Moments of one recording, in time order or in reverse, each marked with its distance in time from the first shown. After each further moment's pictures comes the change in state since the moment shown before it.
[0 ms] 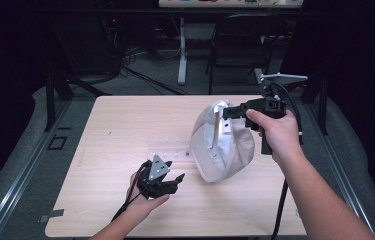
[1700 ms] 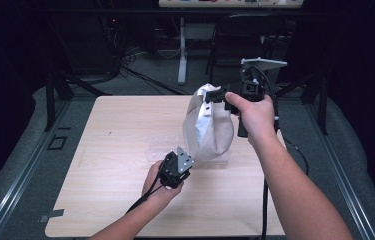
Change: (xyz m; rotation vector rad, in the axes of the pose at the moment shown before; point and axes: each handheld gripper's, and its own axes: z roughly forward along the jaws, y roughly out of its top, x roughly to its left) left arm -0.015 0.035 0.038 0.068 0.090 0.138; right arm 0.030 0.027 0.035 -0.048 0.005 0.015
